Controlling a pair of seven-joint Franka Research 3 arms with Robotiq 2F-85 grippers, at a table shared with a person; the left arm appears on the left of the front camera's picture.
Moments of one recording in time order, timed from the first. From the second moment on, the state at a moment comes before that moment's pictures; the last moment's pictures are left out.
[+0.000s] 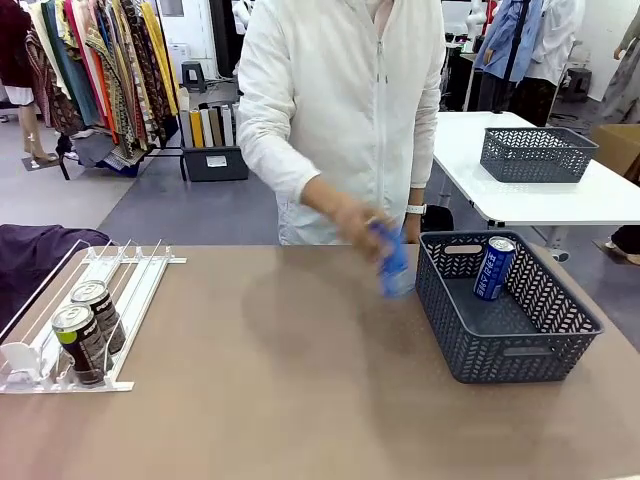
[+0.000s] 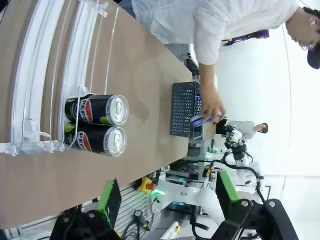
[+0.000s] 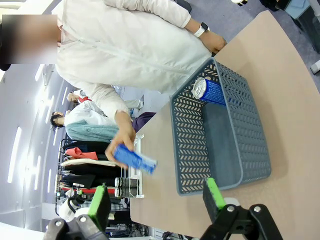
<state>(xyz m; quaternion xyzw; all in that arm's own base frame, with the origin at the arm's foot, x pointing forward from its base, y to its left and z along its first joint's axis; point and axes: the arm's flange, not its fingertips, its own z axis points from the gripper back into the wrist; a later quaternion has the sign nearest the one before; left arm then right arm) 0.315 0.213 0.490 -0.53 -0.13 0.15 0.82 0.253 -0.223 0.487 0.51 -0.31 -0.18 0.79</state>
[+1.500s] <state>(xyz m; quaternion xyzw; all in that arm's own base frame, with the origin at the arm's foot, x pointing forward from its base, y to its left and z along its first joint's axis) 0.319 0.137 0.538 -0.40 -0.09 0.11 0.91 0.253 -0.223 0.487 0.51 -0.31 -0.18 0.79</state>
